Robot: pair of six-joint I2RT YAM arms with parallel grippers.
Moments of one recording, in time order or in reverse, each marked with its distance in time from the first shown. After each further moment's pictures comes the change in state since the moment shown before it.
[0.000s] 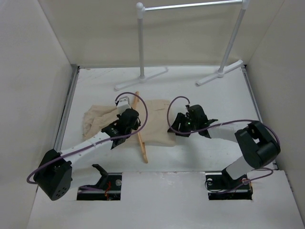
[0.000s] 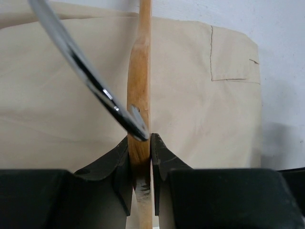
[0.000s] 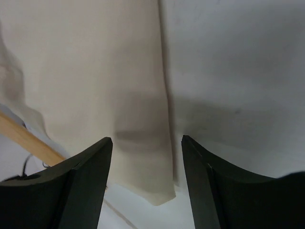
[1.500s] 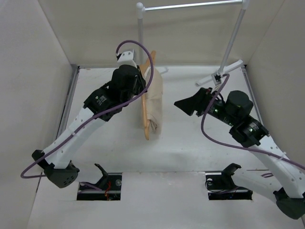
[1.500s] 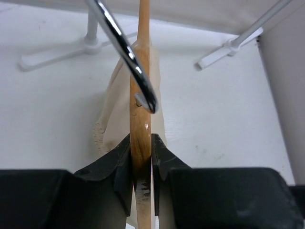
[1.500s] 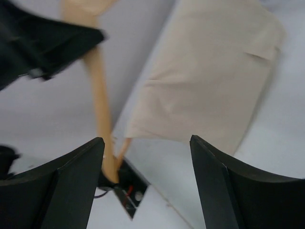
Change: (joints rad) left arm -0.067 0.121 0.942 -0.589 0.050 0.166; right arm 0.084 -0.624 0.353 -0.315 0.052 -0.106
